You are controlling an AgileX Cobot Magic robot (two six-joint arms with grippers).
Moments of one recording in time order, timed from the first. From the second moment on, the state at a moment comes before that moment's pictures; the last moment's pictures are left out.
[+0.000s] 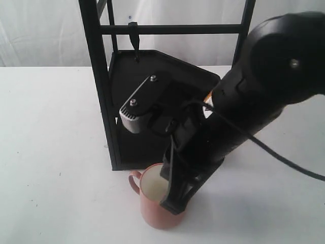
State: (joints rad) left arm 0.21 0.00 0.02 -0.33 0.40 0.51; right arm 0.82 1.40 -1.08 0.18 0.87 -0.46
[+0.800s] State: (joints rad) left arm 0.21 0.00 0.02 -0.33 0.40 0.51; right arm 0.07 1.26 -0.82 -0.33 0.69 0.35
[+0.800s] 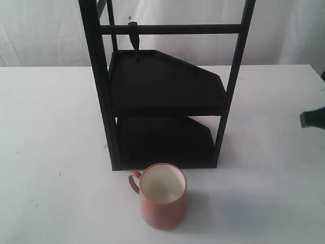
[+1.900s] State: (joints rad) left arm 0.21 0.00 0.02 -0.33 0.40 0.51; right arm 0.01 0.45 -0.27 0.08 0.34 0.43
